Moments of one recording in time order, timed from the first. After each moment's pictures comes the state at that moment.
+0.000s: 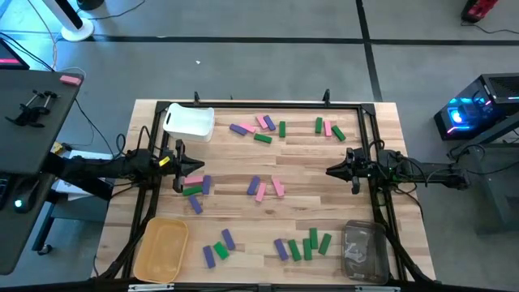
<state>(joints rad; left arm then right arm) -0.04 0.01 0.01 0.03 -0.15 -0.05 -0.01 0.02 0.08 -0.21 0.00 0.44</state>
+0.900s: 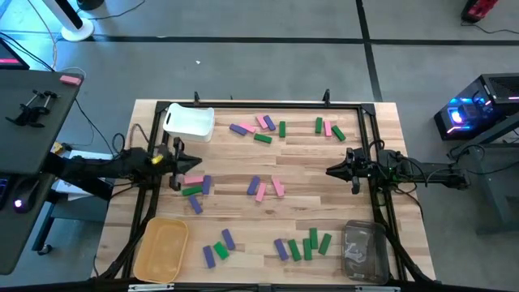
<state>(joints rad) -0.04 0.01 0.01 0.19 -0.15 -0.09 -0.01 0.02 0.08 -0.21 0.00 0.44</state>
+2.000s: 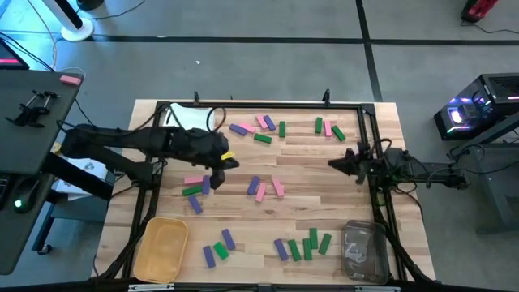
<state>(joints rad) -0.06 1.23 1.18 -0.63 -0.09 -0.34 -0.01 0.02 0.08 0.00 0.08 0.80</state>
